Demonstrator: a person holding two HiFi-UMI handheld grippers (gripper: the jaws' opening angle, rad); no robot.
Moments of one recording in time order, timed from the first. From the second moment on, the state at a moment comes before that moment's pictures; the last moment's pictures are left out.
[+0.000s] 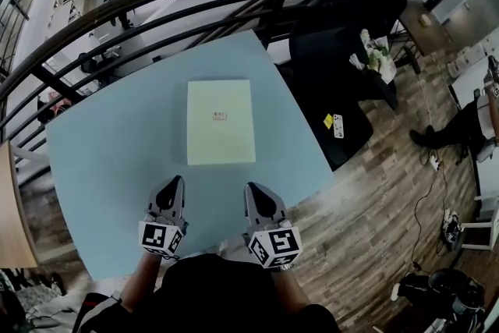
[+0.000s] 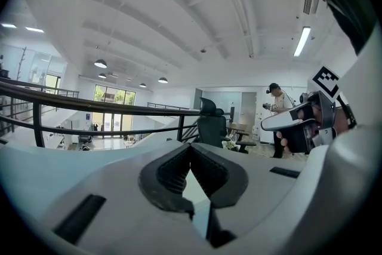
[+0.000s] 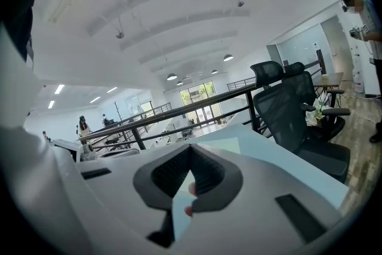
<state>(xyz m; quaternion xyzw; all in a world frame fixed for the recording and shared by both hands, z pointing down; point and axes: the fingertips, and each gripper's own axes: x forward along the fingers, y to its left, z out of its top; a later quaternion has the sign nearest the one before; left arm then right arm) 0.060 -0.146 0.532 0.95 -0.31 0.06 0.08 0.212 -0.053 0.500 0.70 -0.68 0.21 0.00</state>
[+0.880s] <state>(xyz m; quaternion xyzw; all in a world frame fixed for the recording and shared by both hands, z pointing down) 0.093 -0.193 0.613 0.93 -0.32 0.11 0.10 0.264 -0.101 0.581 0.69 -0.68 0.26 0.02</state>
